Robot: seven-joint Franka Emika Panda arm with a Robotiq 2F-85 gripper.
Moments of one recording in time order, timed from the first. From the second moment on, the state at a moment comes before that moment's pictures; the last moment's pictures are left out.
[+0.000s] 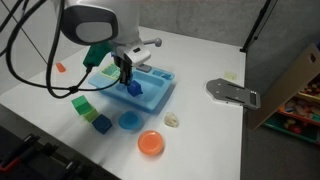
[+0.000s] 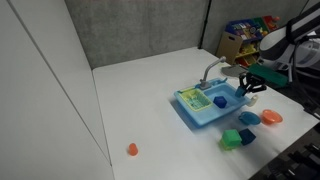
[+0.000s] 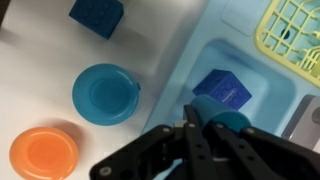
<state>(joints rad) -0.06 0.34 -0.13 -2.30 0.49 2.61 0.54</state>
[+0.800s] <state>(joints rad) -0.03 0.33 -0.20 -2.20 0.20 2.58 0.77</state>
